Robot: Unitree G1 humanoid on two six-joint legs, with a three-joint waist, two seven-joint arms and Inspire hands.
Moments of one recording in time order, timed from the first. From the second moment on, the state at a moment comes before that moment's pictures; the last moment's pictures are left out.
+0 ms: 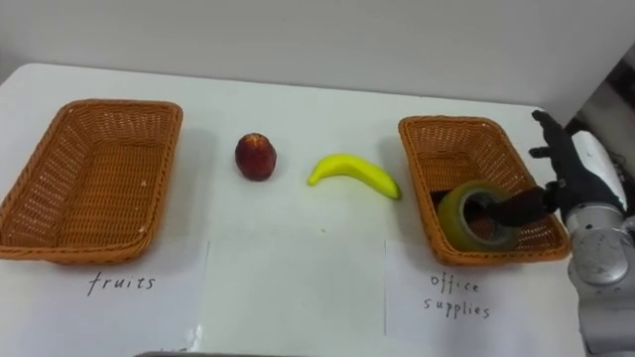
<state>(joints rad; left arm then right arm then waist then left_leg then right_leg) 0.32 0.26 0.12 0.86 0.44 0.12 -0.02 -0.11 -0.55 -0.18 0.30 -0.36 0.07 0.04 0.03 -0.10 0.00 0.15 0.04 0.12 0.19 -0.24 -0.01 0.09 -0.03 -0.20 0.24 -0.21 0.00</state>
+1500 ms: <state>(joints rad) 0.32 0.30 0.15 0.82 0.44 0.11 0.02 -0.17 -0.62 -0.13 0.01 -0.28 0.07 0.07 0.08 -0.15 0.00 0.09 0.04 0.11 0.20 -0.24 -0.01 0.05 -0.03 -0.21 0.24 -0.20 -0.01</state>
